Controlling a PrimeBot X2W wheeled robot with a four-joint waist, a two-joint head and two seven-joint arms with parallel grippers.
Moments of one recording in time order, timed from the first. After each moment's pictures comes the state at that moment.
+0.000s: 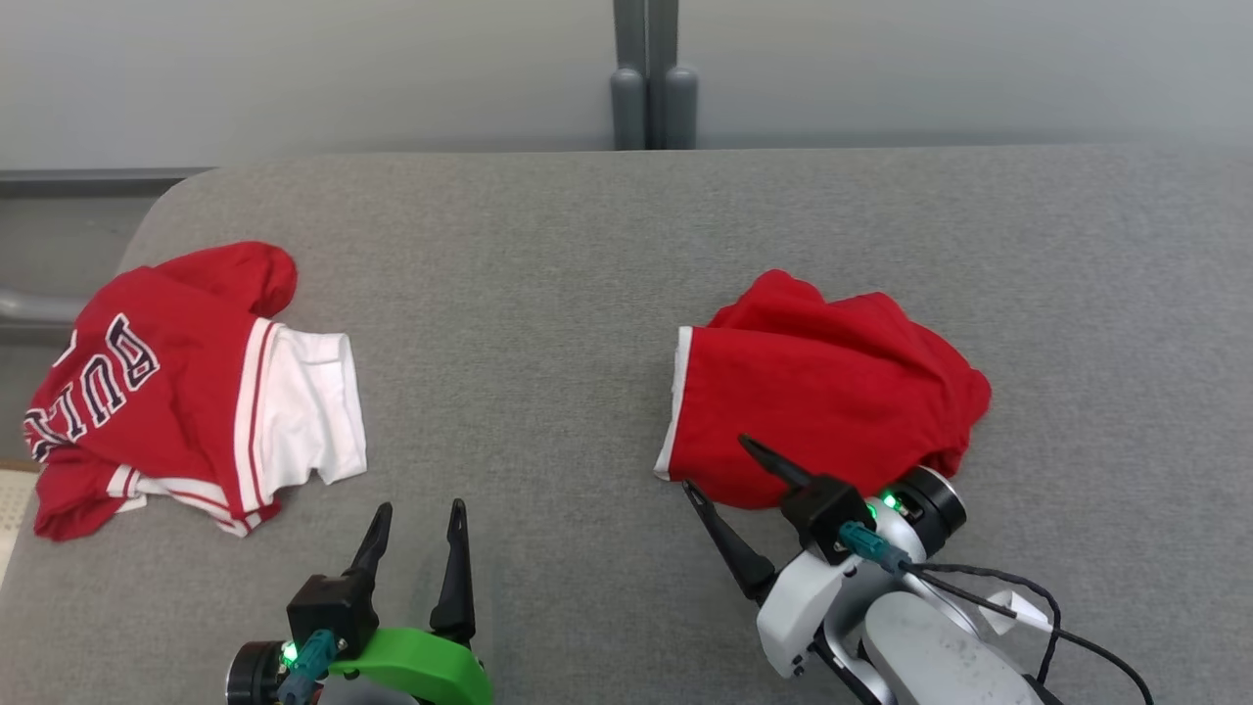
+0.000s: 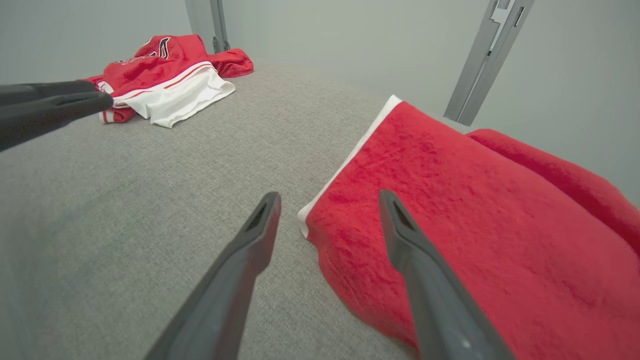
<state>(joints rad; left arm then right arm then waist) -0.06 0.05 -0.23 0.36 -0.27 0.03 -0.26 -0.35 -0.09 0.55 0.54 0.10 0.13 -0.26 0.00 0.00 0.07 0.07</state>
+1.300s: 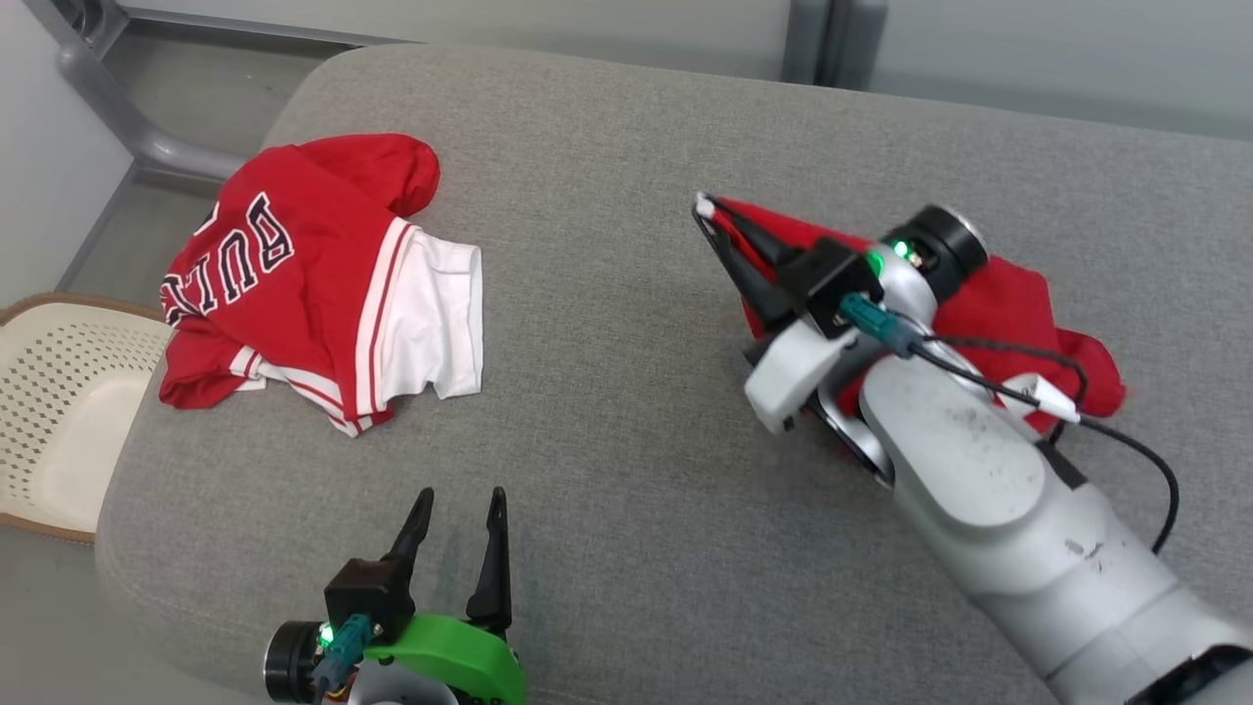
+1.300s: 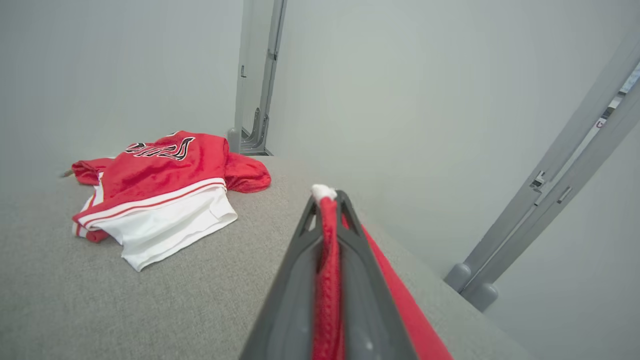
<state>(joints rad) -0.09 0.05 -0.31 0.37 -0.32 0.04 -0.26 -0.74 -0.11 0.56 0.59 0.07 0.13 -0.26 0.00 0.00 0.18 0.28</state>
